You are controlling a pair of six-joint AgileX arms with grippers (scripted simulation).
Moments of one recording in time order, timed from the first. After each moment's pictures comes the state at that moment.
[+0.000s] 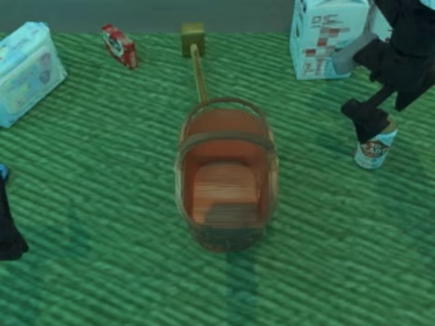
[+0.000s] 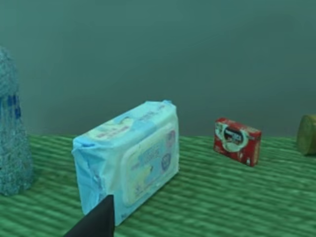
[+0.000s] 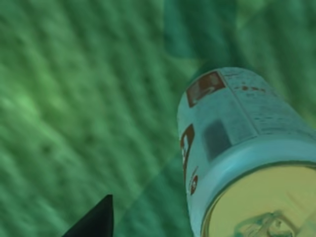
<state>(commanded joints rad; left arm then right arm) 0.00 0.00 0.00 0.00 0.00 0.00 0.20 2.32 2.01 -1.27 0.00 -0.55</state>
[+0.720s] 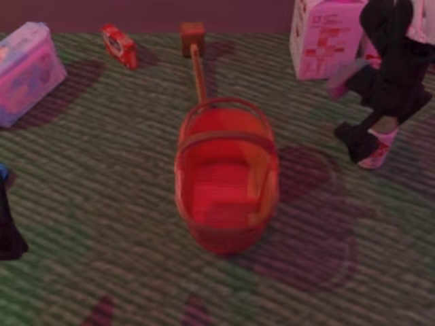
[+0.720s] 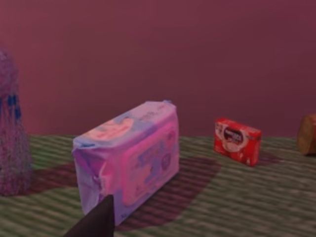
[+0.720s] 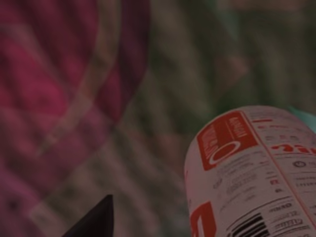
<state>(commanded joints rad) 0.00 0.00 0.00 0.00 0.00 0.00 0.20 2.35 1.87 -1.09 0.00 -0.55</state>
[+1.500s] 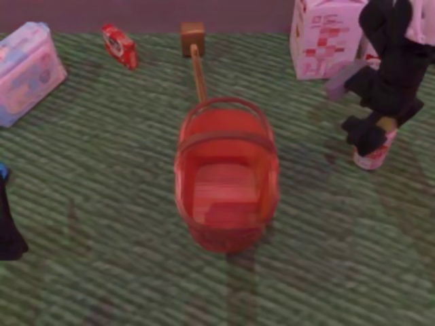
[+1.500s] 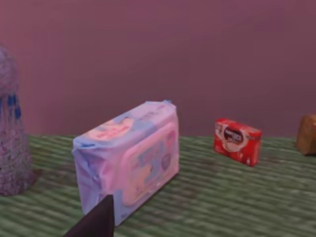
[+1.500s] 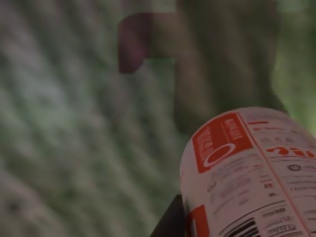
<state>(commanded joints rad) 0.00 0.00 0.00 0.00 0.00 0.00 0.20 2.35 1.87 -1.09 0.00 -0.55</state>
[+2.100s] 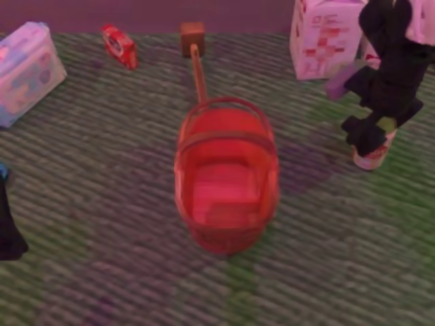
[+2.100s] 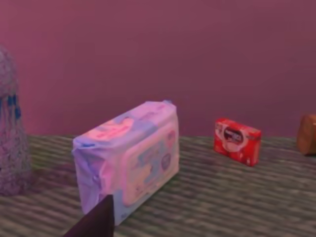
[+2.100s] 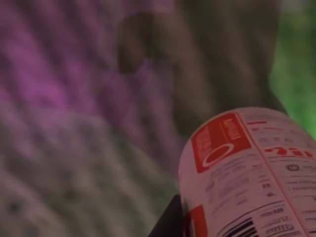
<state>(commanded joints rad) 0.00 0.00 0.00 0.00 0.00 0.00 0.20 2.35 1.87 -1.09 0.00 -0.55</state>
